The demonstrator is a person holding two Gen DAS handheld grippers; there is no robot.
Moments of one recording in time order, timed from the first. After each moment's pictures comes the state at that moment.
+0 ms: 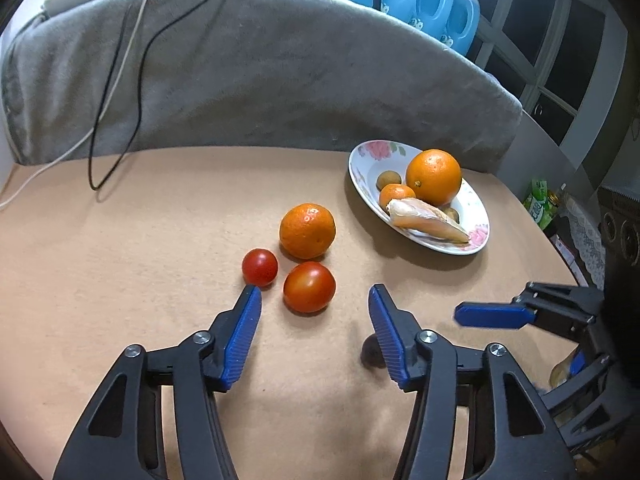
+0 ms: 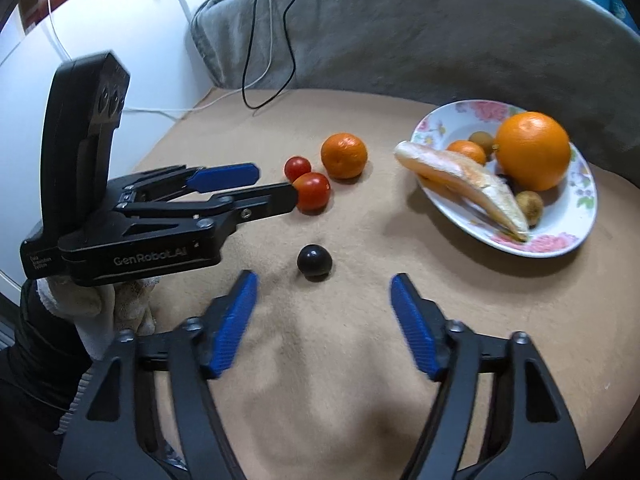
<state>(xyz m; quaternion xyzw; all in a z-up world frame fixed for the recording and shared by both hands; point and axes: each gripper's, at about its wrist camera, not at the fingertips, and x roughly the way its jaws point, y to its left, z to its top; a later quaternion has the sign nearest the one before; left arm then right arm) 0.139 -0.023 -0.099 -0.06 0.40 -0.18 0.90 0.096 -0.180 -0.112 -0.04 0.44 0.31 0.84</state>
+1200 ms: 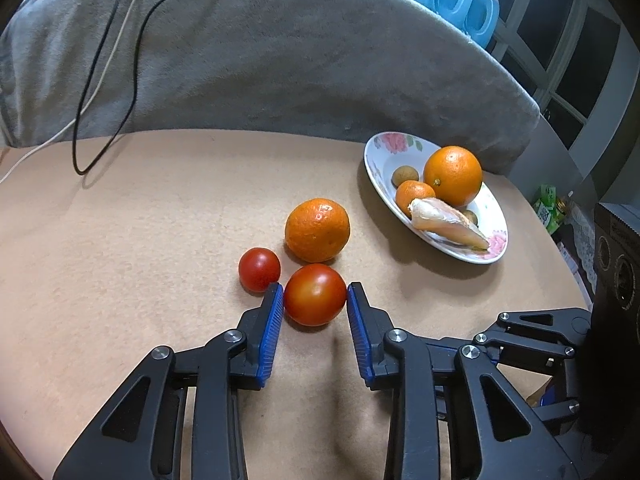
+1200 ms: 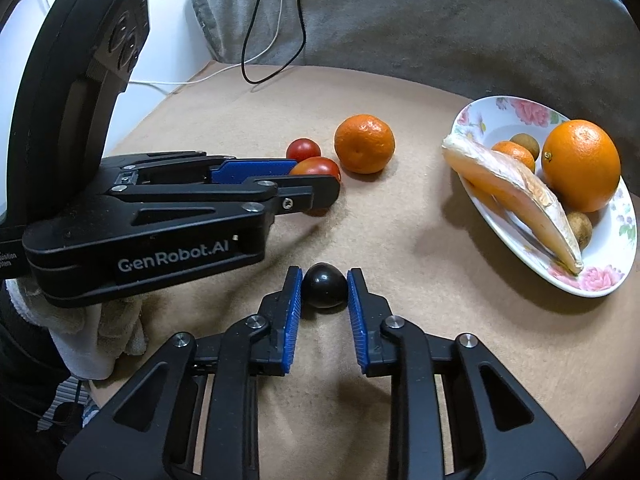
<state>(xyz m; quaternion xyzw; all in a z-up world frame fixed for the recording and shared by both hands) 0.157 -0.027 -0.111 -0.08 0.42 -0.17 0.89 0.121 -0.146 -0.136 -0.07 0.45 0.31 0.84</state>
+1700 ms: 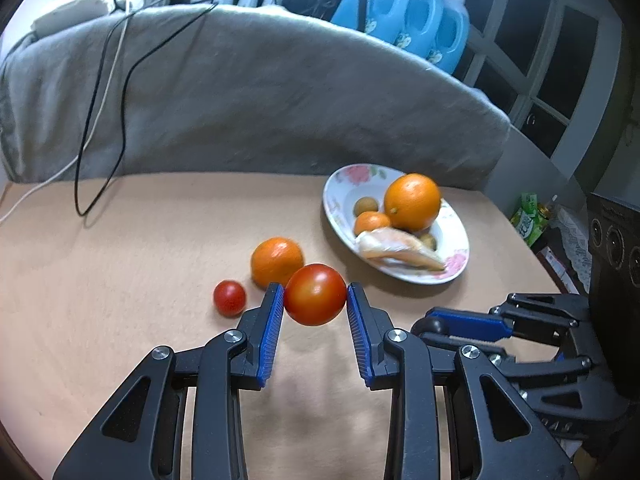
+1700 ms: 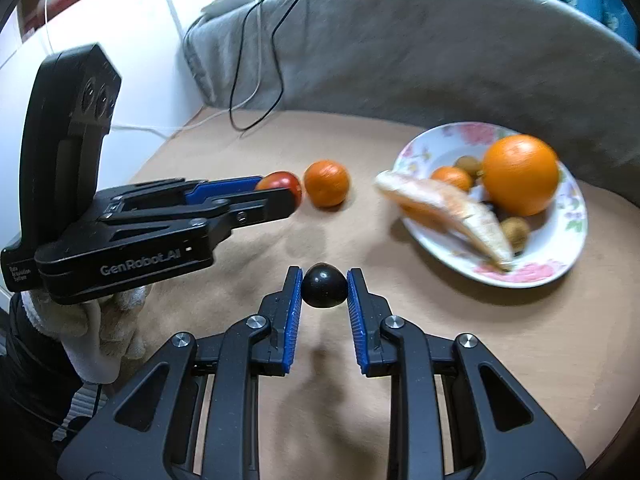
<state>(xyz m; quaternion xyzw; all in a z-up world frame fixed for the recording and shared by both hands) 0.138 -0.038 -0.075 -0.07 0.38 -0.19 0.90 0.110 -0.191 -0.102 -0.03 0.41 0.29 0.87</state>
